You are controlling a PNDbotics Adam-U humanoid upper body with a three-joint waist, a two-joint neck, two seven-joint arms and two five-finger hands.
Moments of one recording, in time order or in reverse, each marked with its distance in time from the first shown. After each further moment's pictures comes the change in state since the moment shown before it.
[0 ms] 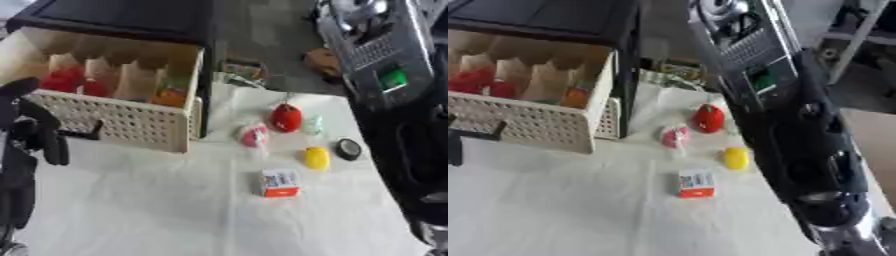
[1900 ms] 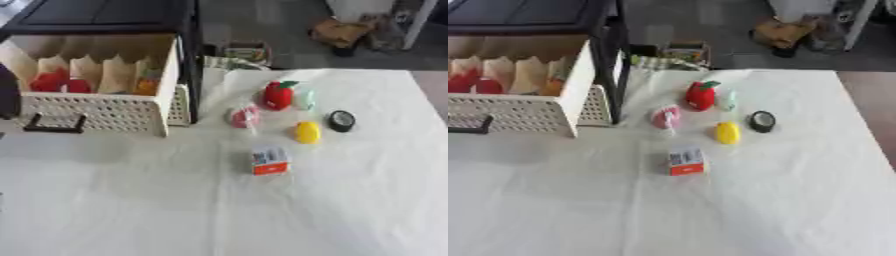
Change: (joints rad) left arm 0.105 0.431 0.096 0.000 -0.206 -0.242 0.222; right arm 0.698 -0.269 -0.200 -0.244 -0.379 -0.295 -0.433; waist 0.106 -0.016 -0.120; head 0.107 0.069
